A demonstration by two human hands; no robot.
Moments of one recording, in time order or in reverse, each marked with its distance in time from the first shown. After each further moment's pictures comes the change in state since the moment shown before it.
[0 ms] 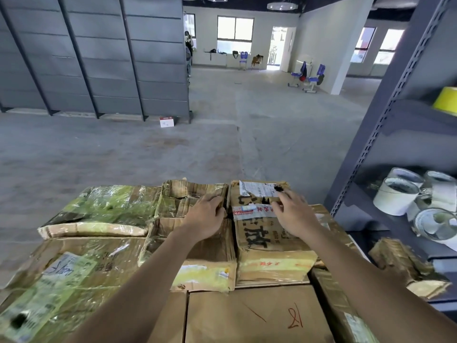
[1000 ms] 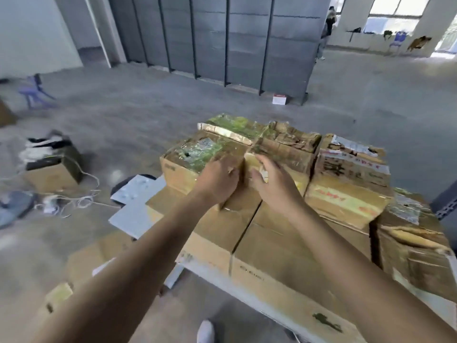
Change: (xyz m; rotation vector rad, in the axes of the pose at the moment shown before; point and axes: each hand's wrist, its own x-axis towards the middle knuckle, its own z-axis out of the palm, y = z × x) left_hand -0.298 0.038 -0.046 -0.096 0.490 -0.422; right_hand -0.216 -0.166 -0.001 0.523 -0.113 -0.627
